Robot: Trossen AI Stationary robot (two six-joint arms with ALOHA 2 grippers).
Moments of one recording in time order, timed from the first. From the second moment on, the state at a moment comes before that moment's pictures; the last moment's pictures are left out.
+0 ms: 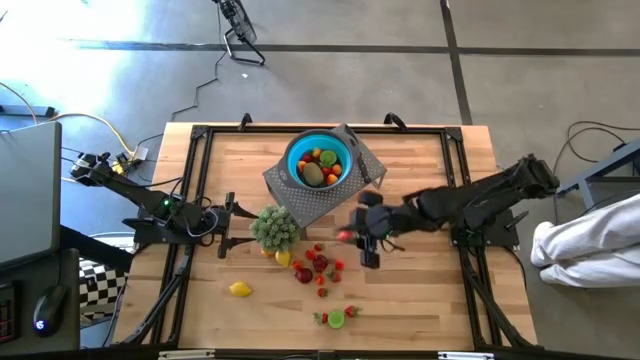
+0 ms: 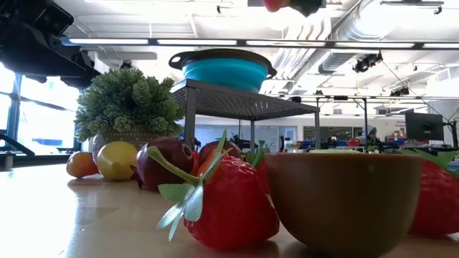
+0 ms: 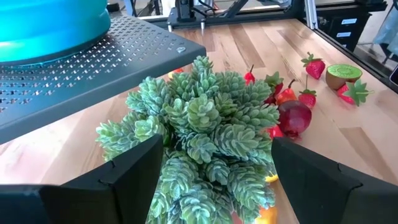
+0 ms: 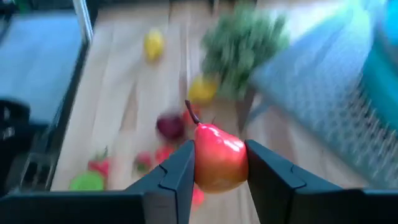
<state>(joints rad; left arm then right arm) -0.43 0.40 0.15 -0.03 -0.40 -0.06 0.27 1.46 1.28 -0.52 0.17 0.29</state>
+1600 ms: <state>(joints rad) -0.43 0.22 0.15 -0.07 -0.20 0.04 -0.22 1.45 1.28 -0.05 0.02 -0.24</state>
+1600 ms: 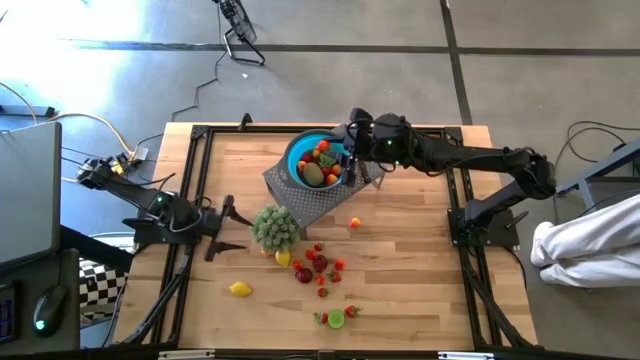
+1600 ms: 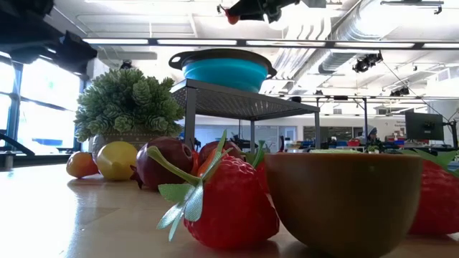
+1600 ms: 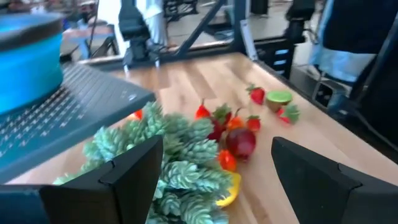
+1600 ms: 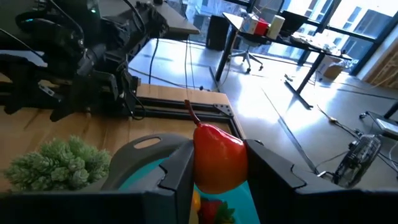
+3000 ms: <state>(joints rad) -0.43 0.03 0.15 -0.24 -0.18 0.08 -0.25 1.56 1.28 -0.25 0.02 -0.21</state>
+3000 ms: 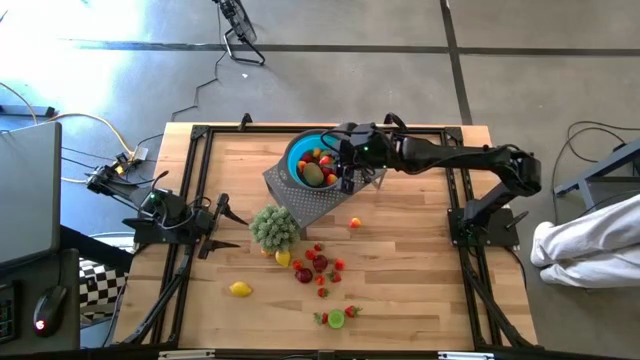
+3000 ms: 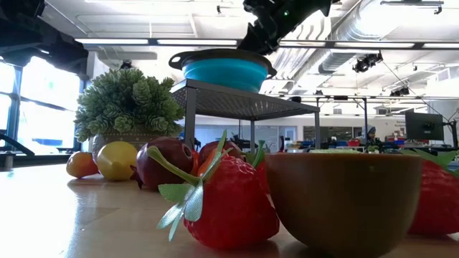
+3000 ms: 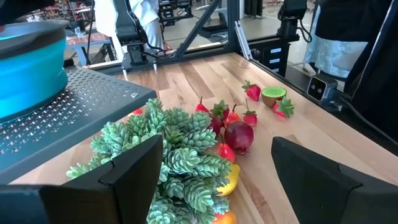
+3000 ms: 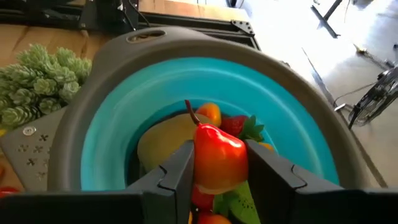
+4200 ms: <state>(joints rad) -0.43 0.03 0.15 -0.28 -0.18 0.05 -0.01 1.34 1.28 -0.64 0.02 0.04</state>
